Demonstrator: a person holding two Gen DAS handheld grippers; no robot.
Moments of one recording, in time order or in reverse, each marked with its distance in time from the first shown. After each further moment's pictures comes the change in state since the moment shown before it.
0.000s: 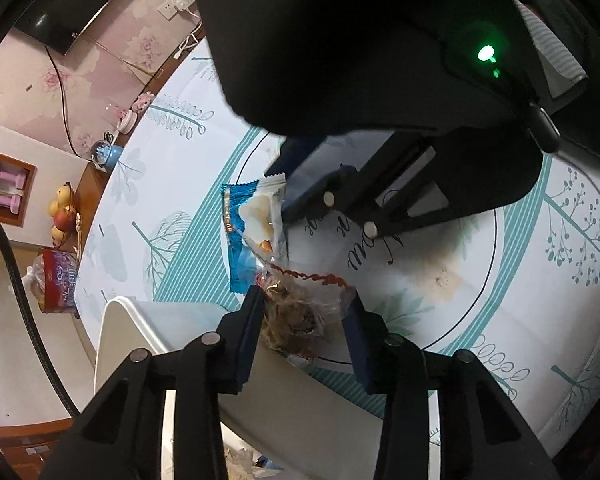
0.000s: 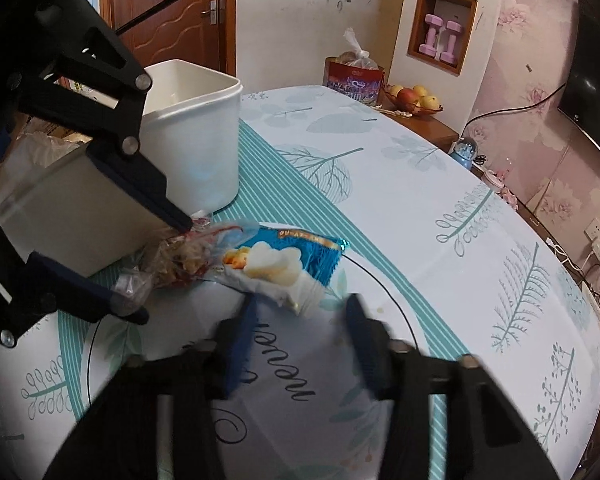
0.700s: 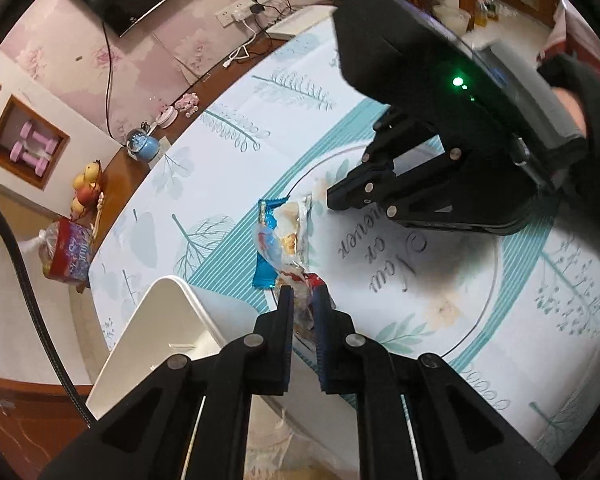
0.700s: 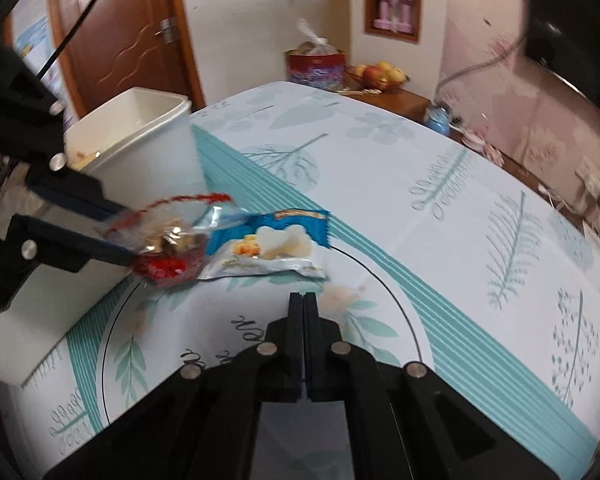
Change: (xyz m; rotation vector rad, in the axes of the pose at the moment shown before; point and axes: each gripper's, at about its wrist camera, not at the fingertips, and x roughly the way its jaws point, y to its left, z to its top) left arm -0.034 0.022 -0.006 -0.204 -0.111 0.032; right arm -0.005 -0.020 -0.005 0.226 0.025 -0.002
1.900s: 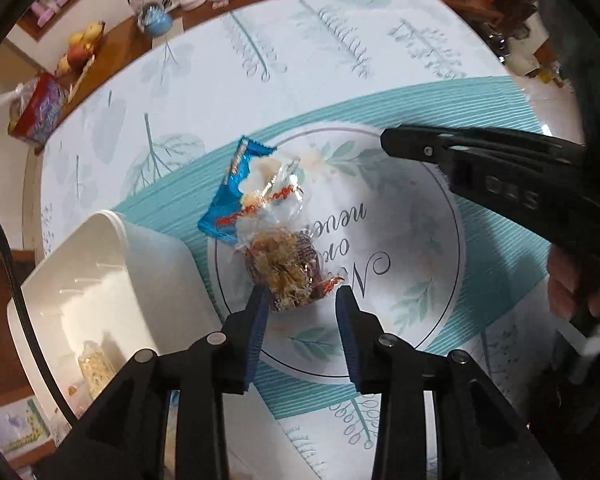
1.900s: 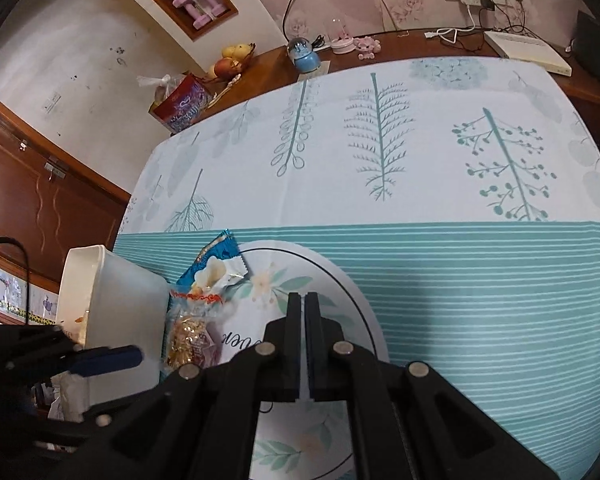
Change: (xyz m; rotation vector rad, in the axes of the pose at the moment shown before) left arm 0.032 0.007 0.026 -0.421 0.319 -0.175; right arm -0.041 -0.068 -0.014 0.704 0.068 -0.007
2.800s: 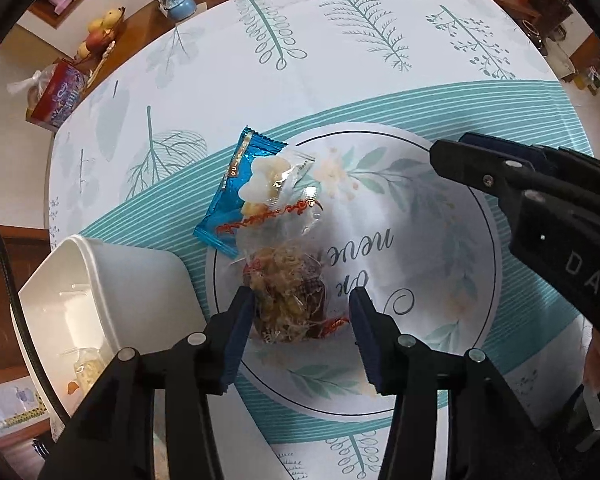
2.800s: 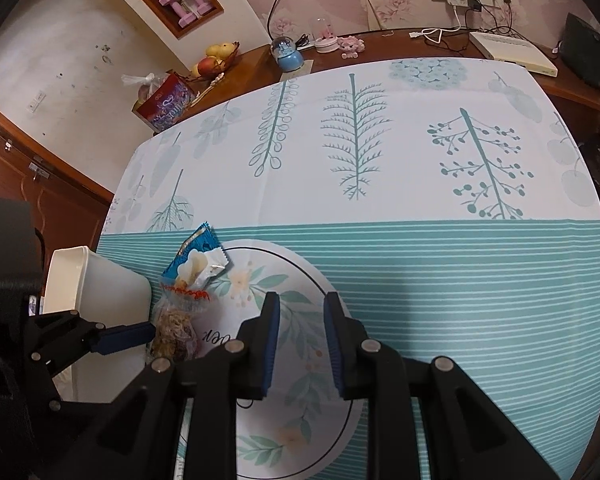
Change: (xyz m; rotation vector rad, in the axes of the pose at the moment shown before) left arm 0.031 -0.005 0.027 -0.055 0.033 0.118; right arm -0.004 -0.010 0.001 0.008 0.016 -0.063
